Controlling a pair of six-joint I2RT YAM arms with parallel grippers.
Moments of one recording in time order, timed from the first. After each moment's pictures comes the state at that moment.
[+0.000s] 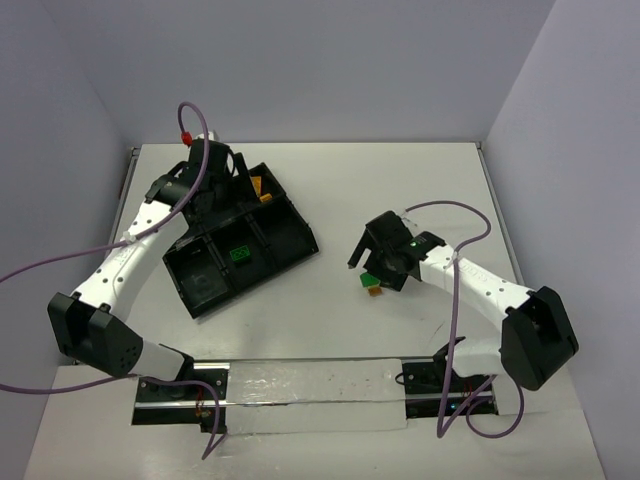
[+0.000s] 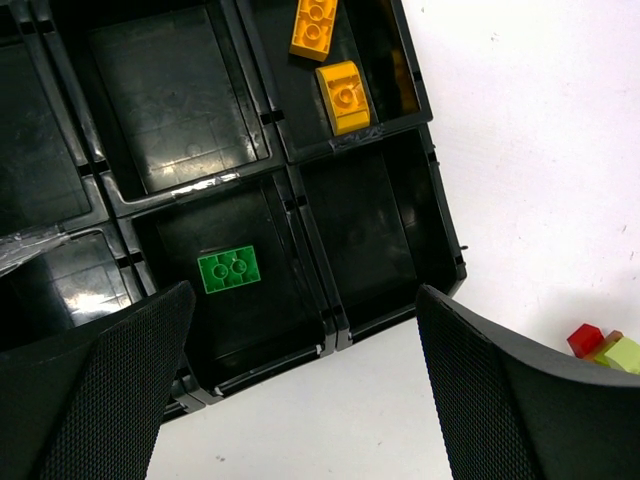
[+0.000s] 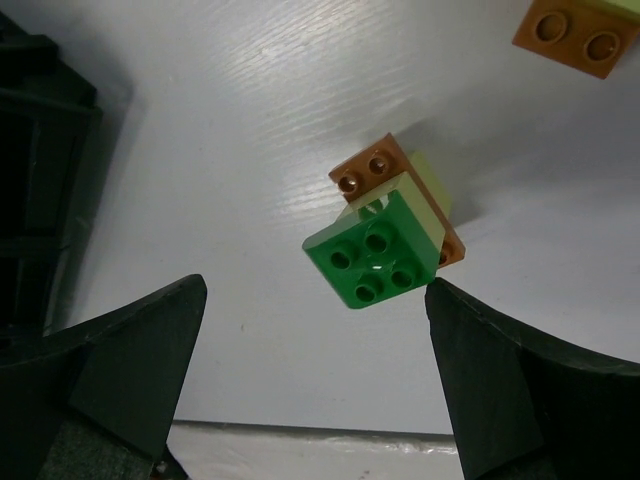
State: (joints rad) left arm -0.42 1.43 1.44 -0.78 -0.27 -0.60; right arm 0.58 1.29 0.85 -0.63 0.12 1.06
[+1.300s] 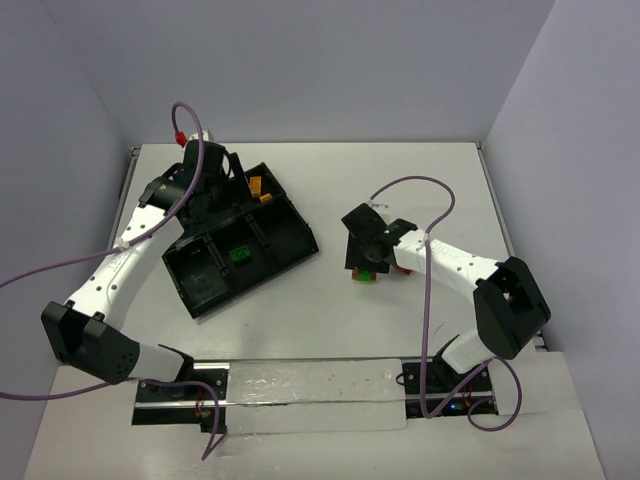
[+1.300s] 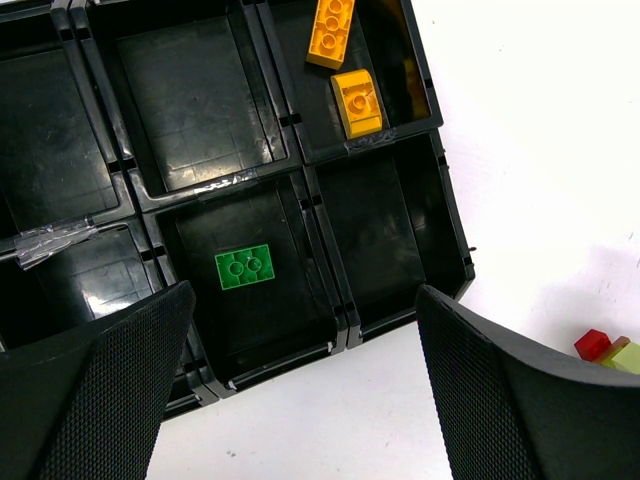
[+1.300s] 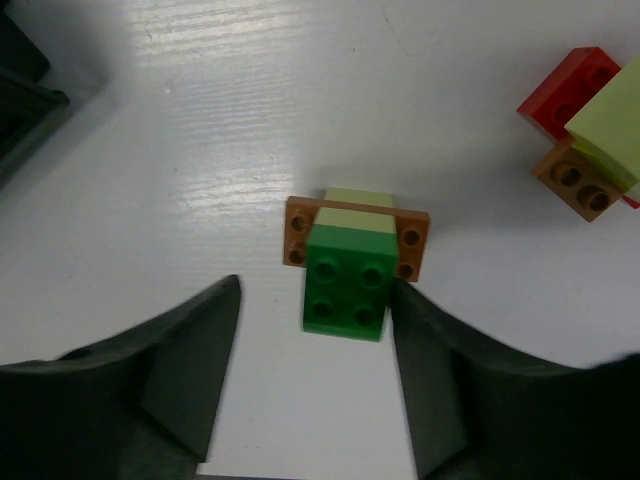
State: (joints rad) left arm -0.42 1.40 1.44 -0.81 -0.31 -0.59; right arm 0.65 1.50 1.00 -0.64 0.25 0.74
